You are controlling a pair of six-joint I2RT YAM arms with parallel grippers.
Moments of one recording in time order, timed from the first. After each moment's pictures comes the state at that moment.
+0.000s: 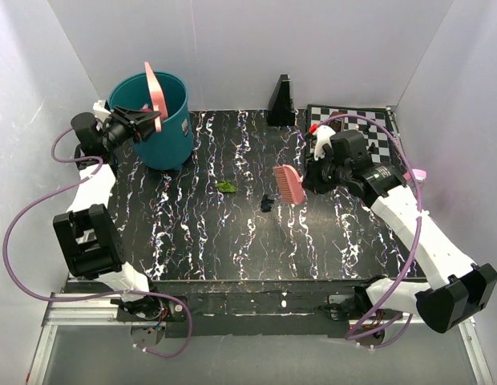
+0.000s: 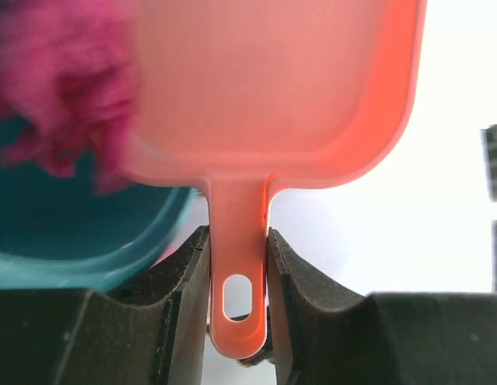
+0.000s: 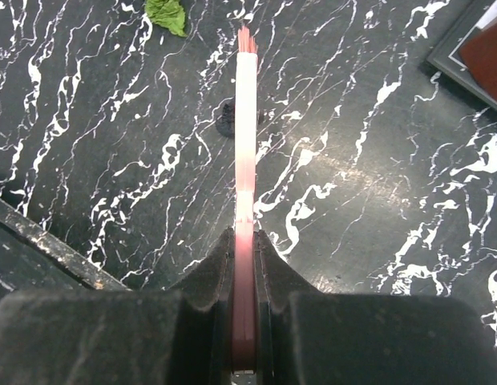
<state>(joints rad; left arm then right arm) 0.27 1.59 1.21 0.22 0.90 -1.34 0.50 1.20 1.25 -0.77 -0.17 0.08</state>
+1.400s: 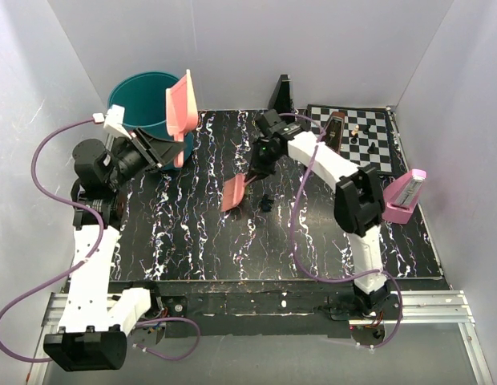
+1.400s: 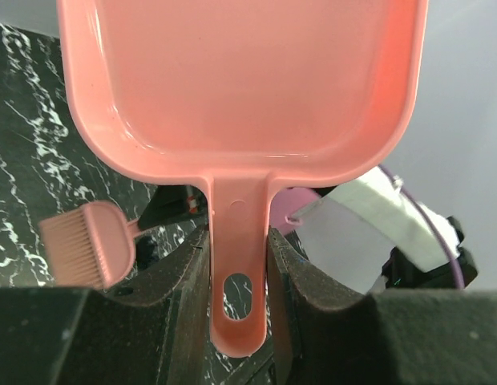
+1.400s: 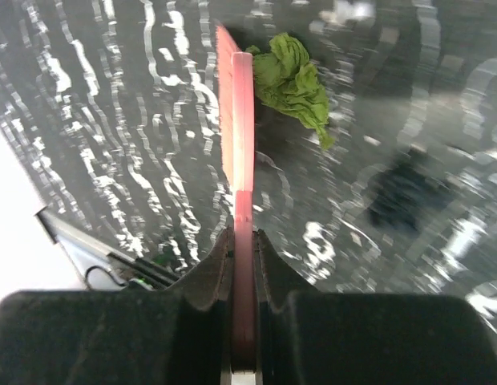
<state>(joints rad) 0.04 0.94 1.10 -0.17 0.70 -0.76 0.62 2.15 1.92 -0.85 -0.36 0.75</state>
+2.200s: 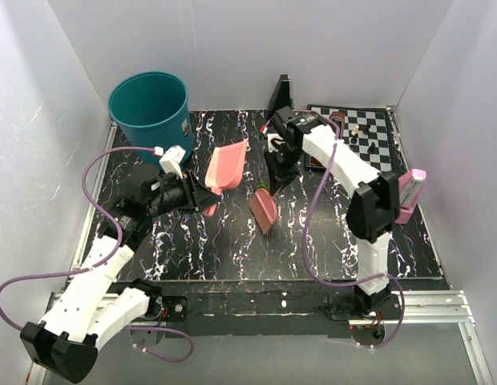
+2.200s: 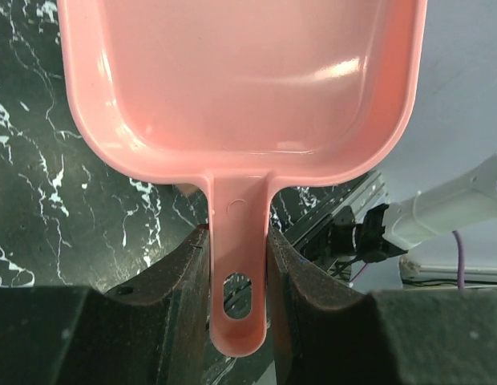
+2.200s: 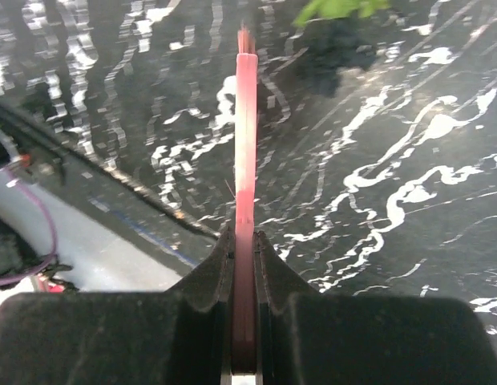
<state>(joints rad) -0.37 0.86 0.89 -0.40 0.49 -0.59 0.57 1.93 1.89 -1.26 -0.42 0.17</state>
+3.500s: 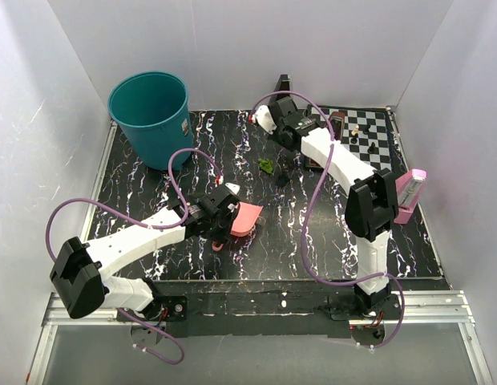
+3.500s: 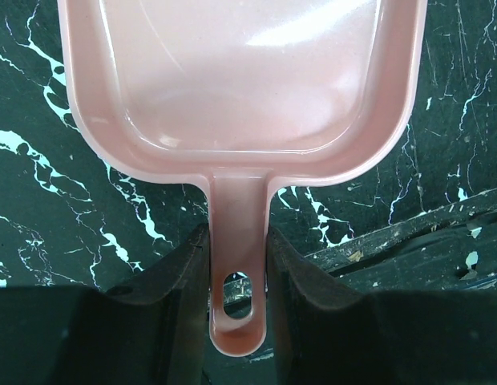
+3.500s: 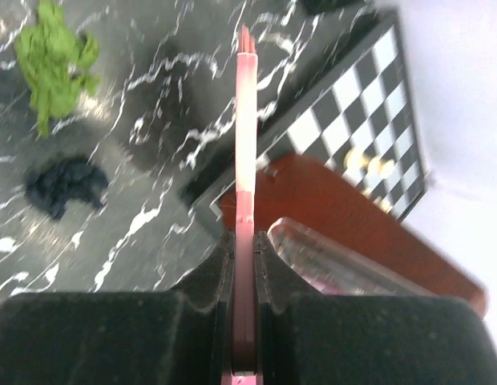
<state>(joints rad) -0.89 1.30 0.97 -0.79 -0.17 -0.49 0.56 2.00 1.88 -0.78 0.35 -0.56</state>
